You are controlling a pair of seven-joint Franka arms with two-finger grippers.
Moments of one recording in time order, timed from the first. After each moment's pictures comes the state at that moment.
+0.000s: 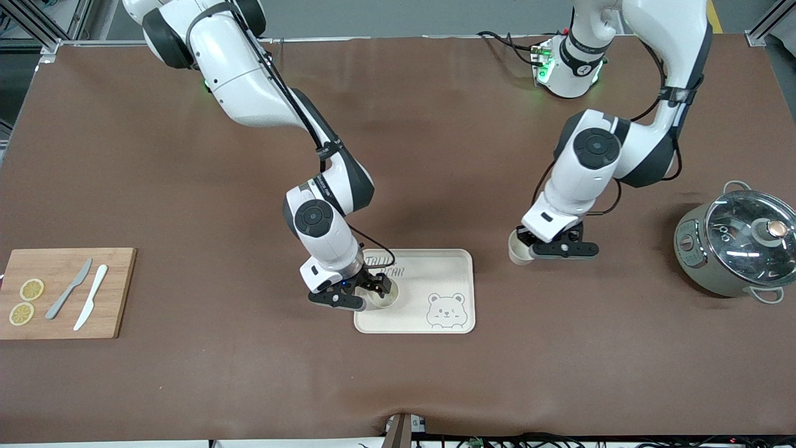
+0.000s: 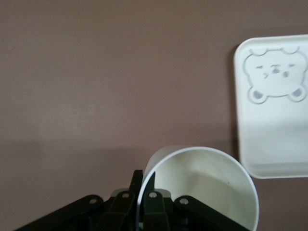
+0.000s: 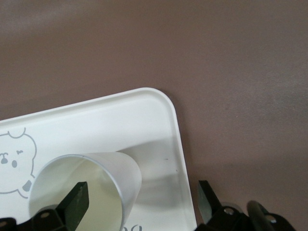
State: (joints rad) left arm -0.23 0.26 -0.11 -2.08 0.17 2.50 -0.39; right arm 0.62 0.91 -0.08 -1.29 0.14 2.47 0.68
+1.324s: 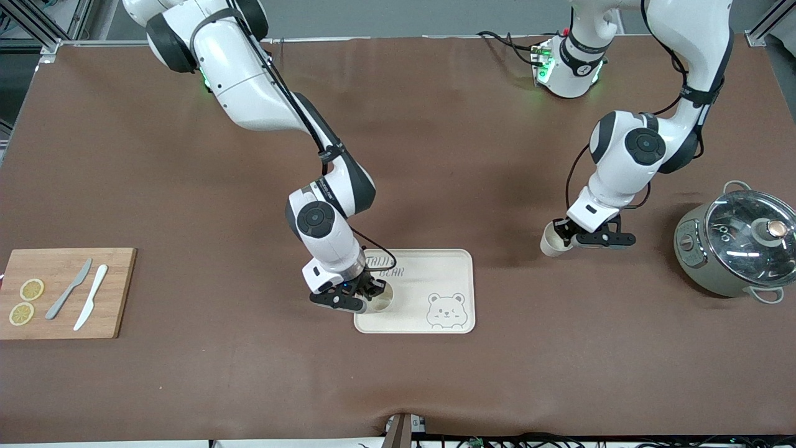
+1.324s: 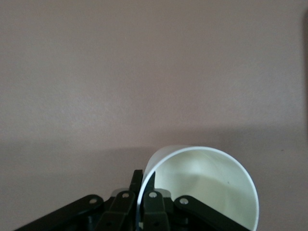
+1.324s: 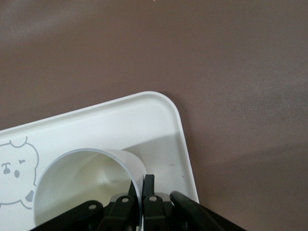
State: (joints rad) left arm -0.09 0.25 -0.12 -2.31 0.07 2.74 -0.22; right arm 0.62 0.93 -0.08 -1.28 0.14 2.49 0.72
